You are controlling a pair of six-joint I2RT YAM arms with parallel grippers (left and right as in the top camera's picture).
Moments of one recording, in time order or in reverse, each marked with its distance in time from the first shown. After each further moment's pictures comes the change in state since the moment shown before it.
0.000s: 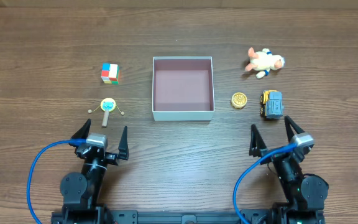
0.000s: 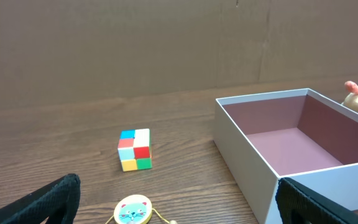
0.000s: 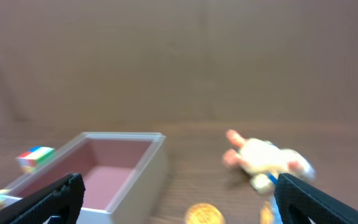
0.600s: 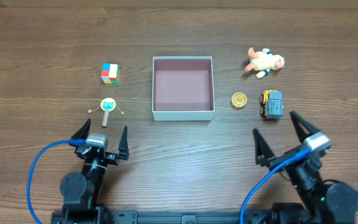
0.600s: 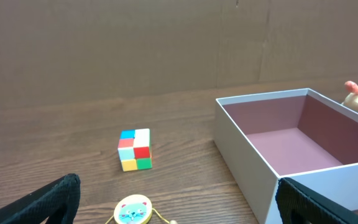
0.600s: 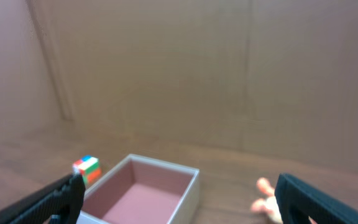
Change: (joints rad) left arm 0.000 0.000 0.000 0.001 0.000 0.000; right arm 0.000 0.163 0.451 -0.302 -0.119 -0.075
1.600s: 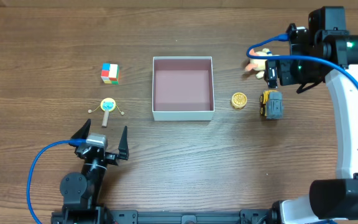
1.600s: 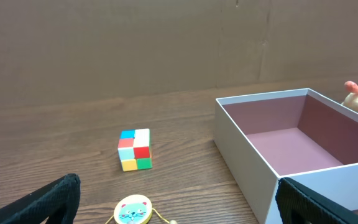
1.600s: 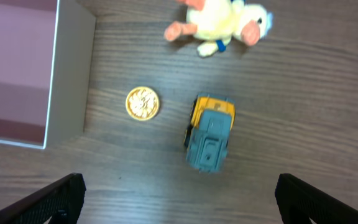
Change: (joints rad) left arm 0.000 0.000 0.000 -0.001 0.000 0.000; right arm -0.003 1.497 1.308 -1.110 0.341 -0.244
